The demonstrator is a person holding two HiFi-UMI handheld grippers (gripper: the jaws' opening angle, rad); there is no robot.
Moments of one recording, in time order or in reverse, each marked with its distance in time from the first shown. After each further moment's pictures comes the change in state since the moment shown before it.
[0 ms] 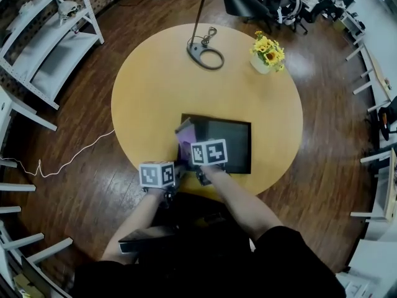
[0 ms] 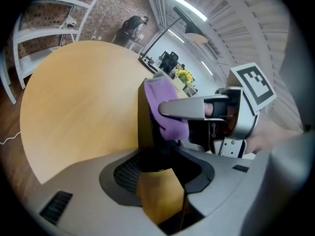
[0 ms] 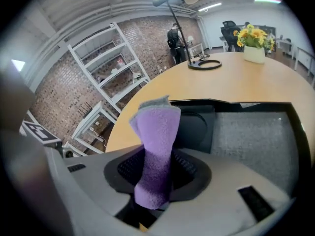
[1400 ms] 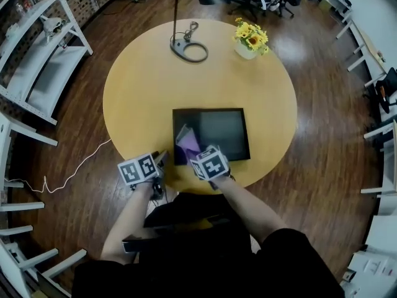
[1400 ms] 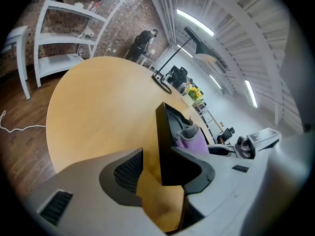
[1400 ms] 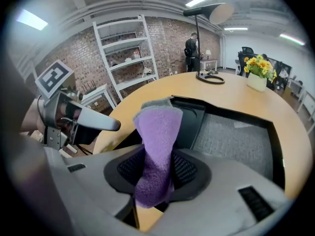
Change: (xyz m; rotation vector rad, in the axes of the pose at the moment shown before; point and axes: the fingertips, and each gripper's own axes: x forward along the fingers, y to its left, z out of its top) left arm -0.035 0.042 0.037 -0.079 -0.161 0.097; right arm -0.029 -0.014 -0.051 -0.284 -0.026 -0.121
